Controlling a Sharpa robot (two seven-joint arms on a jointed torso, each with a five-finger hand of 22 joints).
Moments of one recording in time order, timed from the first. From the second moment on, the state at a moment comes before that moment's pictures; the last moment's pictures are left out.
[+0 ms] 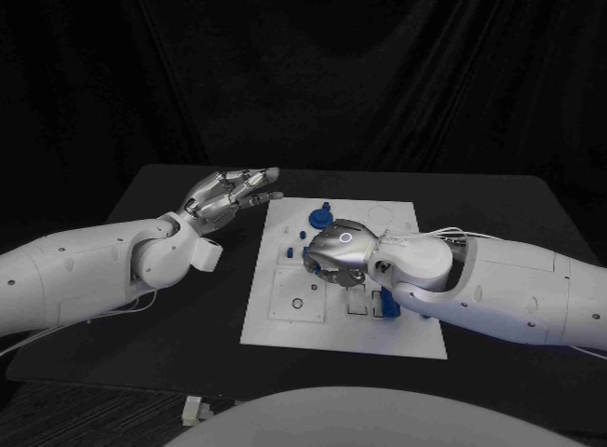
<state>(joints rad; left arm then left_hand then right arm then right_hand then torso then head) 1.14 -0.88 -0.21 1.34 -0.04 0.18 0.68 1.53 0.16 -0.10 0.27 0.62 0.74 0.14 0.11 0.13 0.28 0.16 0.36 0.06 0.15 0.15 0.19 0.05 0.16 0.29 0.27 0.07 0.67 1.15 -0.55 -0.21 1.49 -2.02 -0.24 -0.01 1.47 -0.12 0.33 0.08 0.44 0.97 0.11 0.23 0.33 1.02 0.06 0.36 0.21 1.47 -0.05 1.35 1.27 0.08 1.39 0.06 1.08 1.31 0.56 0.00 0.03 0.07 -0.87</state>
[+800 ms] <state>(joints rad) 1.12 -0.87 -0.21 1.32 -0.04 0.19 0.68 1.53 0.17 -0.08 0.27 0.62 0.74 0.14 0.11 0.13 0.28 0.16 0.37 0.06 0.17 0.16 0.21 0.05 0.16 0.29 0.28 0.07 0.67 1.12 -0.54 -0.21 1.48 -2.01 -0.25 -0.01 1.47 -0.12 0.33 0.08 0.43 0.97 0.11 0.23 0.33 1.03 0.05 0.36 0.21 1.47 -0.05 1.34 1.27 0.08 1.39 0.06 1.07 1.31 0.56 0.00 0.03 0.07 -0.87</state>
